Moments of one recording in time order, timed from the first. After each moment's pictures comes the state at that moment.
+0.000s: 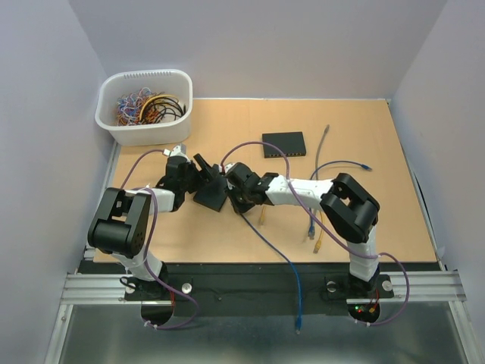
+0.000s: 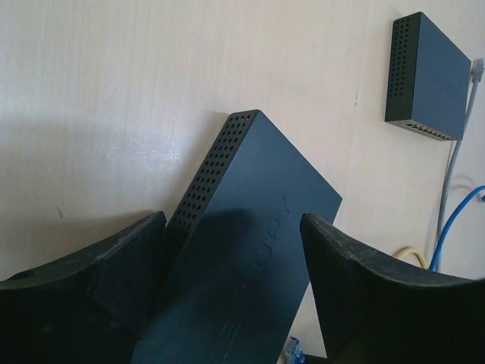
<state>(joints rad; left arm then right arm) -0.24 1.60 0.59 0.46 0.16 -0.76 0.92 1.98 1.33 -0.34 -0.01 0.28</state>
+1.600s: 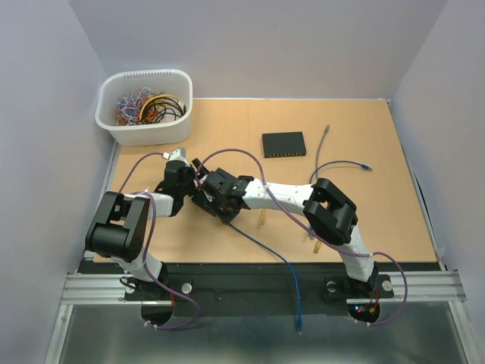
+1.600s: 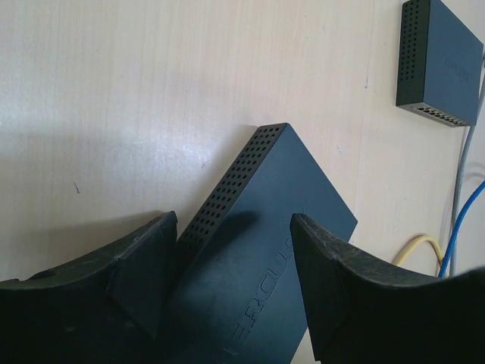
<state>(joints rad) -0.24 1.57 0.53 0.48 0.15 -0.72 1.06 2.12 1.61 -0.61 0.00 0.22</state>
